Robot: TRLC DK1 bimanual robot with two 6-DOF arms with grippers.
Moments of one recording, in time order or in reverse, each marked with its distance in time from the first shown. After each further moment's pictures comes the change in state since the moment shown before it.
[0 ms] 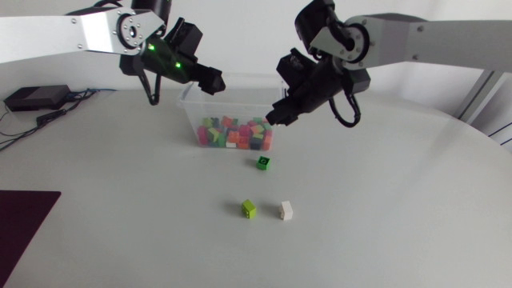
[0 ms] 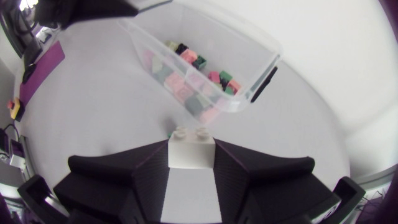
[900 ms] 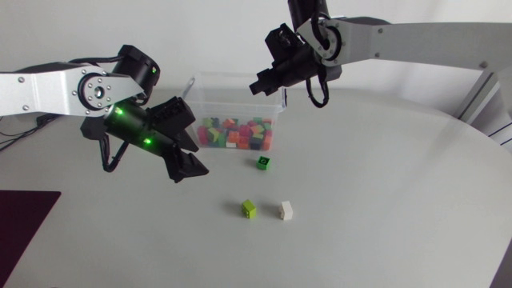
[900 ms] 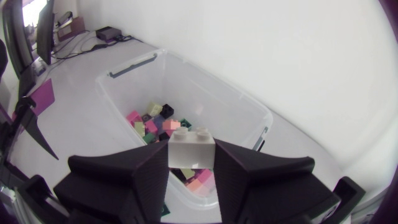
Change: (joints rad) left arm -0.030 -0.287 -0.509 -0.174 0.126 0.464; right arm -0.023 0.185 0.178 0.301 -0.044 0.008
